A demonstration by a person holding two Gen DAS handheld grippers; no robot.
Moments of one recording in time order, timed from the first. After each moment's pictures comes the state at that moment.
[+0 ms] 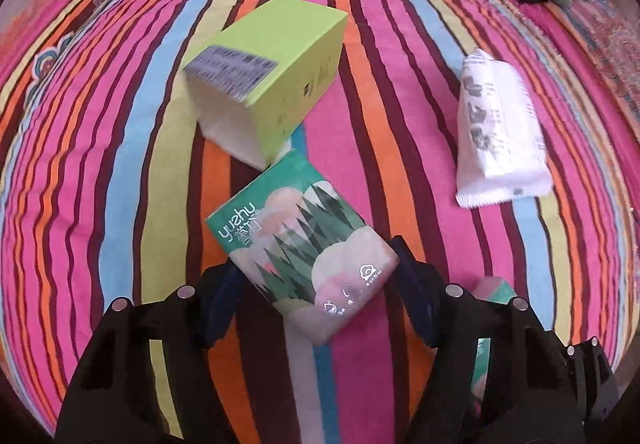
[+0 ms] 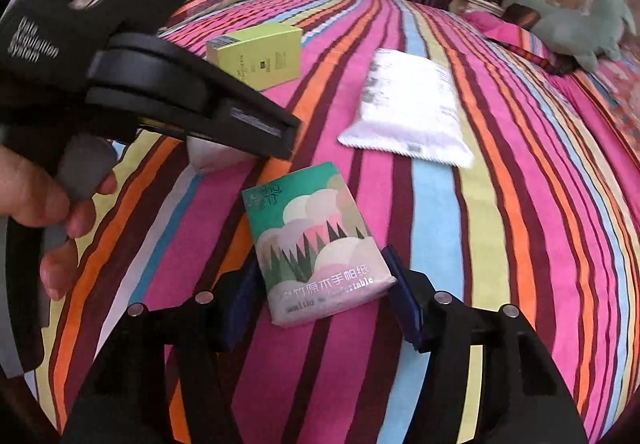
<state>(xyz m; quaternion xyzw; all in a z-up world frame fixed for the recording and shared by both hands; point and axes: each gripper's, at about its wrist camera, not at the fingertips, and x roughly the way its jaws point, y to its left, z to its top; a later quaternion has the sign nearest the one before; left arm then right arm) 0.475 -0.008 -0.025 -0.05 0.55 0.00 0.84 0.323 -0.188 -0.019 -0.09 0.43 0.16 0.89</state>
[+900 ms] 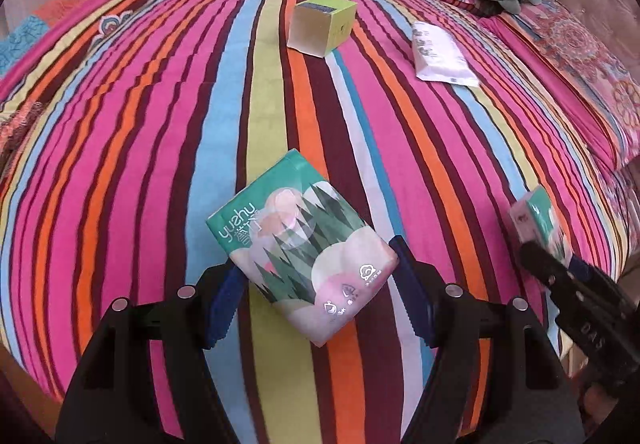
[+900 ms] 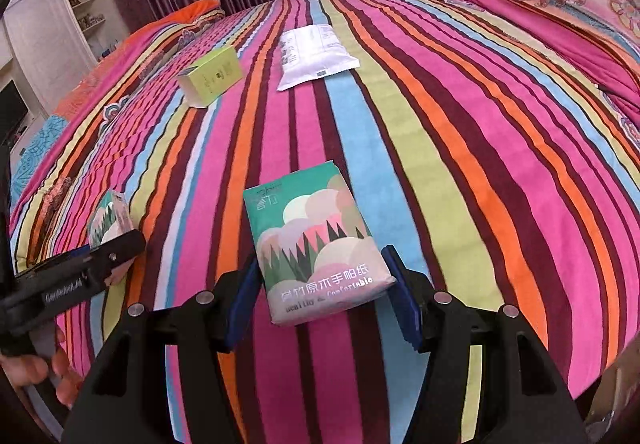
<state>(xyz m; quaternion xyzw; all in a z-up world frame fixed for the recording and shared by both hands) 0.285 0.027 -0.011 -0.05 0.48 -0.03 0.88 0.241 -0.244 -0.007 0.09 0.43 0.09 0.89</state>
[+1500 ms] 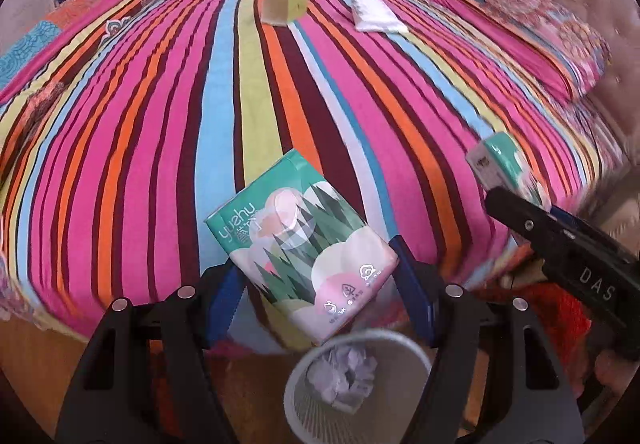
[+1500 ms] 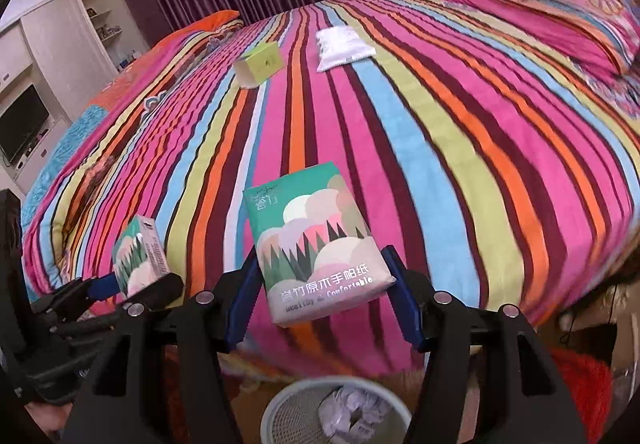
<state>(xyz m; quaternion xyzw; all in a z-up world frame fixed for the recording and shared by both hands) 0.134 0.011 -0.013 -0.01 0.48 -0.07 0.88 0.127 -0.232 -0.004 0.12 0.42 0.11 0.89</state>
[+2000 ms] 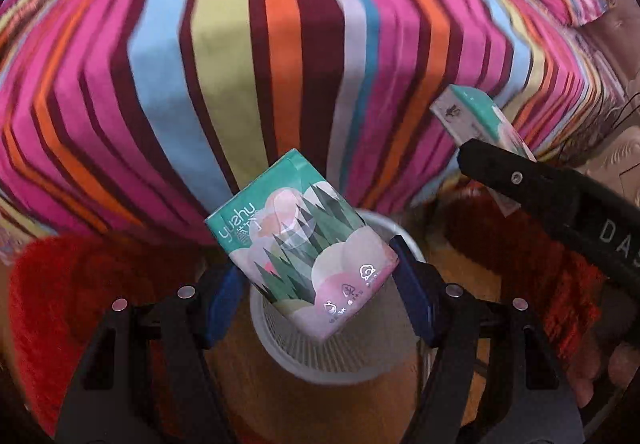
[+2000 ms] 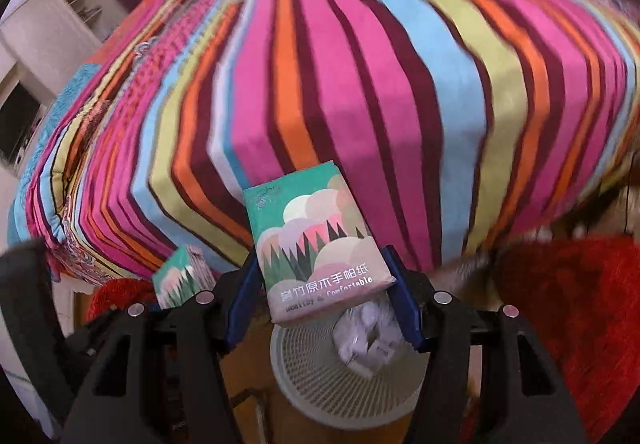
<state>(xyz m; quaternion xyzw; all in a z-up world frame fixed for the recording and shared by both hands) 0.059 -0.008 -0.100 -0.01 0.59 -0.08 0.80 0.077 -0.234 -0.069 0.15 0.54 0.08 0.83</state>
